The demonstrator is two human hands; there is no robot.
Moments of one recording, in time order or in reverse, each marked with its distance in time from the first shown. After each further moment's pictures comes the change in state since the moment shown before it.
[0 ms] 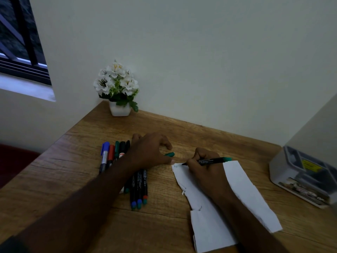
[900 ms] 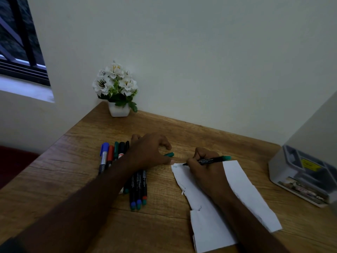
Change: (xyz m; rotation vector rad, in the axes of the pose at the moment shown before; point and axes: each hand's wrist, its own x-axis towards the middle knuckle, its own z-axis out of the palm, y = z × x) left_hand 0.001 -0.003 0.003 -0.008 0.009 0.007; right_hand 0.001 -0.001 0.001 0.026 0.037 -0.012
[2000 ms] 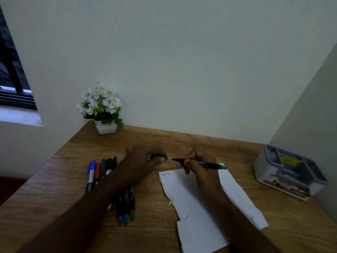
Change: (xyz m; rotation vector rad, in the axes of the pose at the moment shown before) left_hand -0.003 0.009 -0.002 -0.226 0.132 0.221; right_hand -0.005 -0.007 -0.024 0.363 0.069 -0.057
